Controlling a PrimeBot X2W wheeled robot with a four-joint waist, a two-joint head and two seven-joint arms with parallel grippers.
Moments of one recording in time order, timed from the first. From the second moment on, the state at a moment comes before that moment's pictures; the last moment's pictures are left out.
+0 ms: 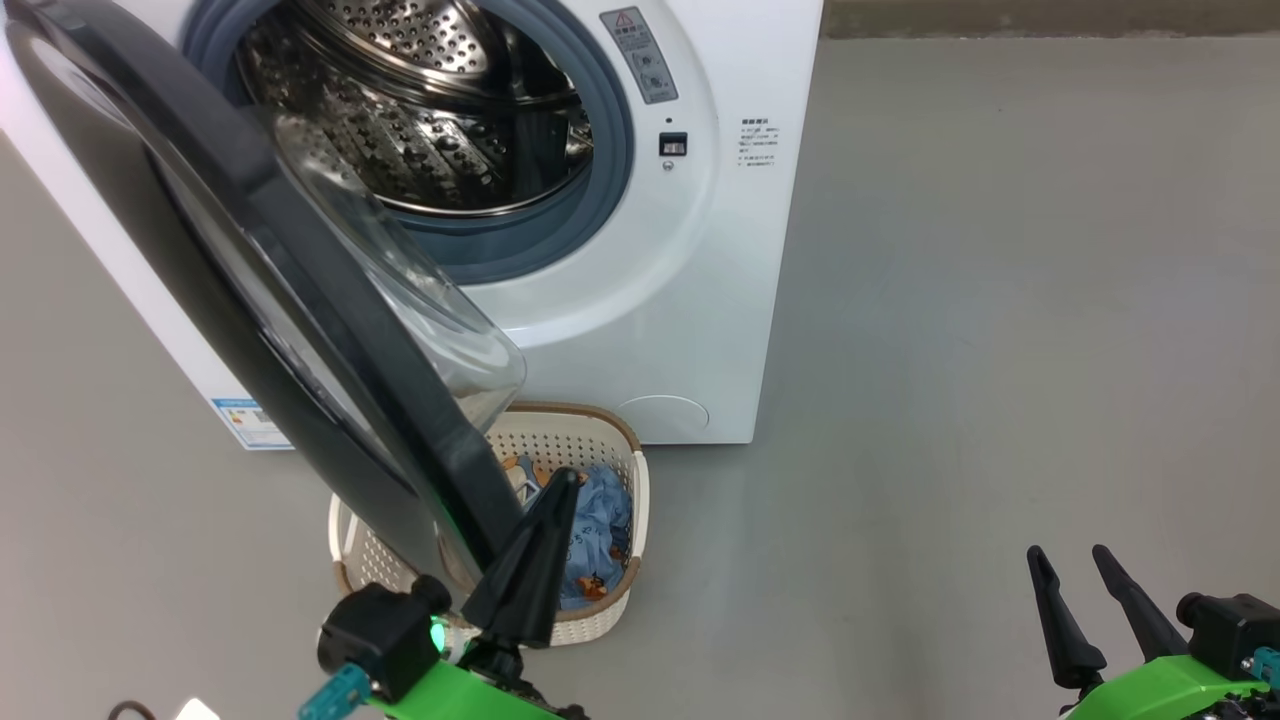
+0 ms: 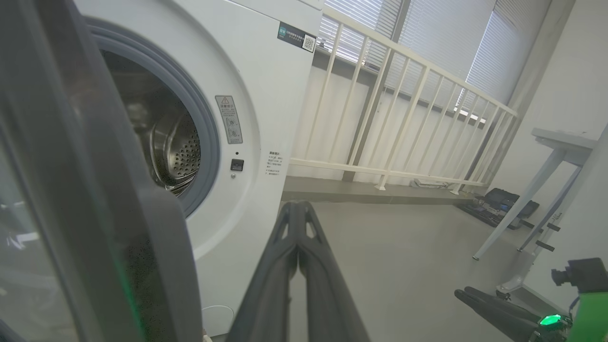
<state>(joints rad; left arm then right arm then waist) -0.10 0.05 -0.44 -0.06 -0.42 -0.13 -0.26 -0.05 -0.24 0.02 0.38 0.44 0.13 -0.25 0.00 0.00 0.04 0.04</state>
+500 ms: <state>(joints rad) -0.16 0.05 -0.41 0.13 -0.45 -0.13 -0.26 -0.07 -0.25 0.02 0.36 0.43 0.13 -0.25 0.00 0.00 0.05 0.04</state>
